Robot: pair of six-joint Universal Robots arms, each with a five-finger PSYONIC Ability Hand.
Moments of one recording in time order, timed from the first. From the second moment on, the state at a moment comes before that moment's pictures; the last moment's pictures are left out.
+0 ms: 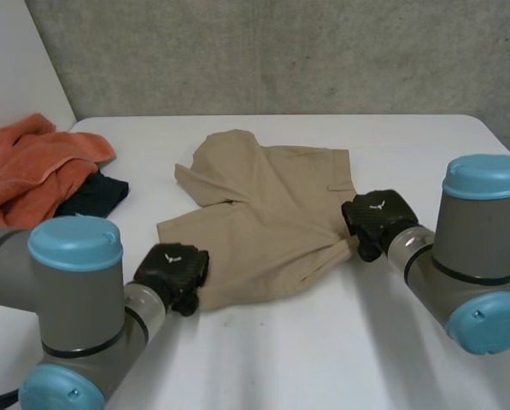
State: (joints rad) left arm 4.15 -1.99 -1.72 3.24 -1.63 3.32; right arm 2.00 -1.08 1.49 -0.03 1.51 2.76; left_hand 1.15 1.19 1.19 1.20 0.98; right_hand 1.00 1.18 1.19 1.19 1.00
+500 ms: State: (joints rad) left arm 4.15 -1.64 -1.55 3.11 -1.67 3.51; right arm 2.00 -1.30 1.14 0.44 1.51 2.39; left_hand 1.15 1.20 1.19 1.20 0.98; right_hand 1.00 1.18 1.19 1.19 1.00
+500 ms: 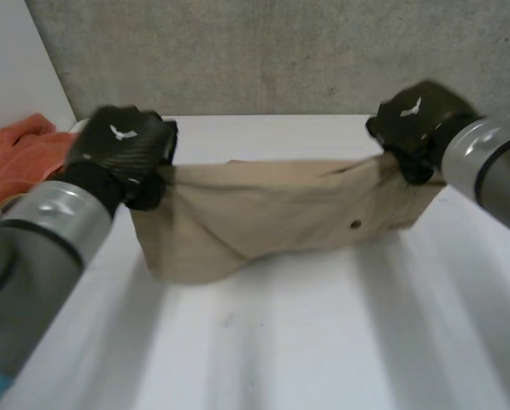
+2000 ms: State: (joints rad) left arm 4.02 -1.58 -1.68 2.80 -1.61 3.65; right arm 1.80 -1.57 1.63 0.66 1.33 2.18; left_hand 1.15 1.20 1.19 1.20 0.98; right_hand 1.00 1.18 1.19 1.19 1.00
